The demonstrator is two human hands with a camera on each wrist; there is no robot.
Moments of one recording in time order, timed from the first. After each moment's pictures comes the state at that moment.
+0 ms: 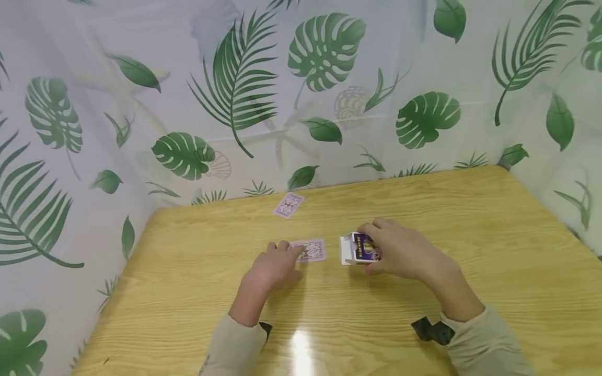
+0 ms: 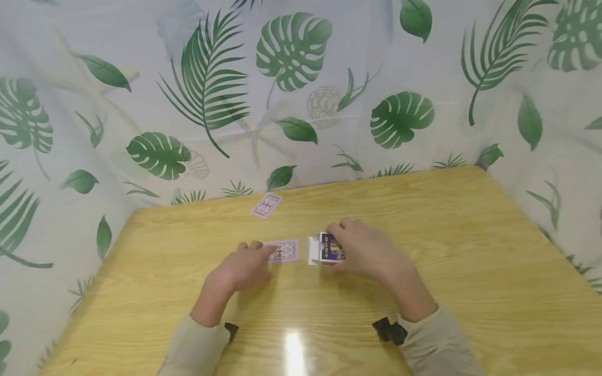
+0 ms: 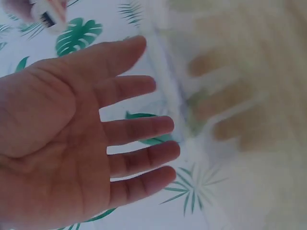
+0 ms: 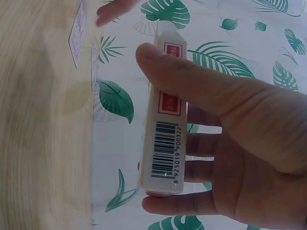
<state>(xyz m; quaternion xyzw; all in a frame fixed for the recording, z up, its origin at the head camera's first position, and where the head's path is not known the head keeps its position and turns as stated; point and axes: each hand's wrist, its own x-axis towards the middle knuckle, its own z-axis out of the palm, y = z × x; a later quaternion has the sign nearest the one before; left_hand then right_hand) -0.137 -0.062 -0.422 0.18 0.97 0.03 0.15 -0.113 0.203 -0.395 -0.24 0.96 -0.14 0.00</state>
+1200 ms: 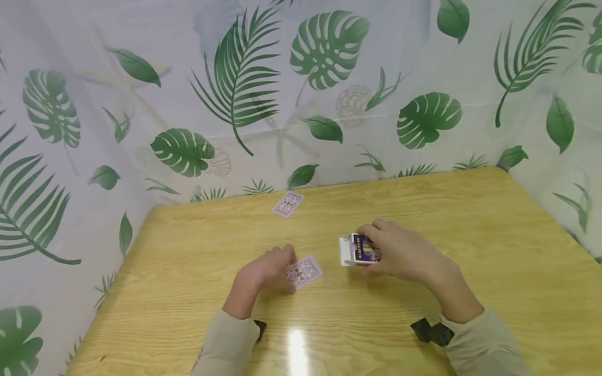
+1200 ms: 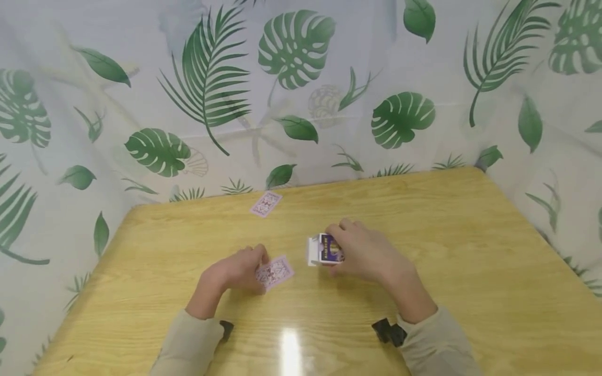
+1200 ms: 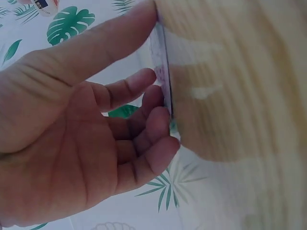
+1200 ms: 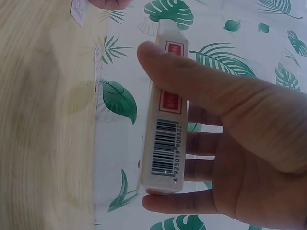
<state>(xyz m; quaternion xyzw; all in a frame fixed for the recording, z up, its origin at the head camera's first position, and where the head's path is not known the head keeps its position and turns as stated) -0.148 -0.081 -0.435 0.20 0.94 0.17 0.22 -0.113 0.201 -0.397 -0.24 0.96 -0.13 0.01</state>
